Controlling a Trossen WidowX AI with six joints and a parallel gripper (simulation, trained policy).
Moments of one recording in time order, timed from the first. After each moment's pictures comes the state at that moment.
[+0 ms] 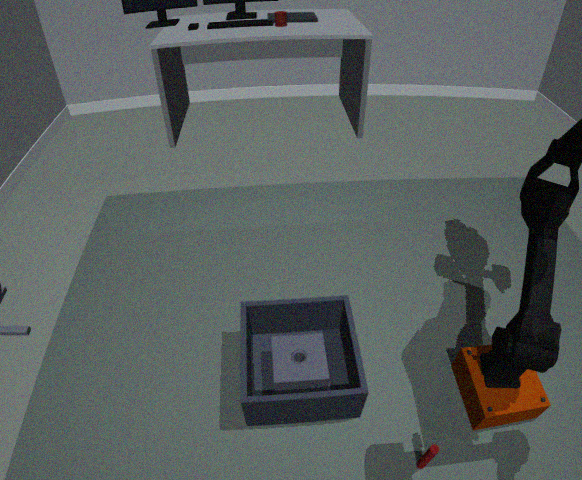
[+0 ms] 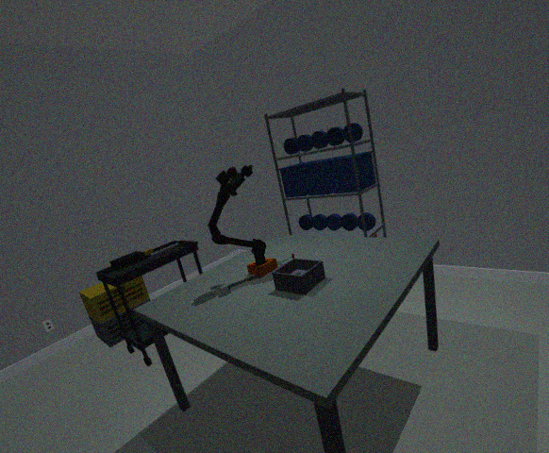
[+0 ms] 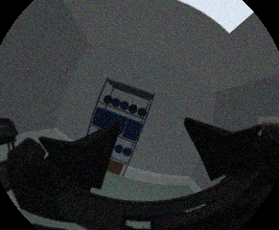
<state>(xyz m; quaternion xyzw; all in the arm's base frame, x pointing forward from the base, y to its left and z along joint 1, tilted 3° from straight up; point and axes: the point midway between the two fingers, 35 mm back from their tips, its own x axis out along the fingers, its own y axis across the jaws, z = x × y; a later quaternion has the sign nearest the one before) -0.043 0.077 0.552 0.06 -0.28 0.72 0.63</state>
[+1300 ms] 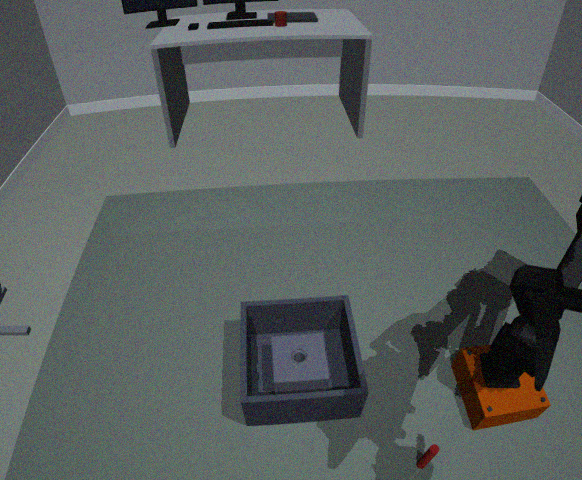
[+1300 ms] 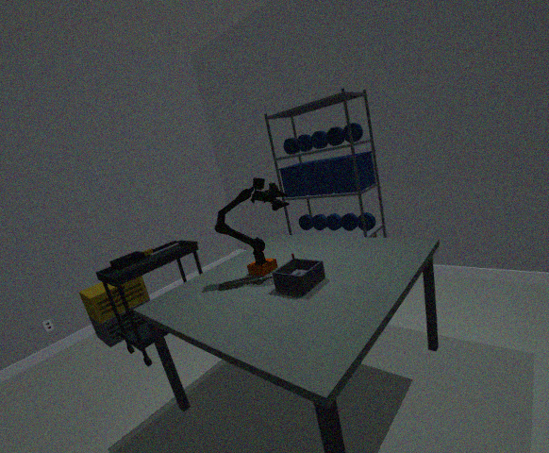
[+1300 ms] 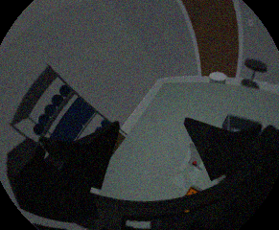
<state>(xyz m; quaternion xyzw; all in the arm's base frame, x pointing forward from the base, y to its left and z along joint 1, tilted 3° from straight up) 0.114 0.183 0.351 0.14 0.28 0.44 0.84</state>
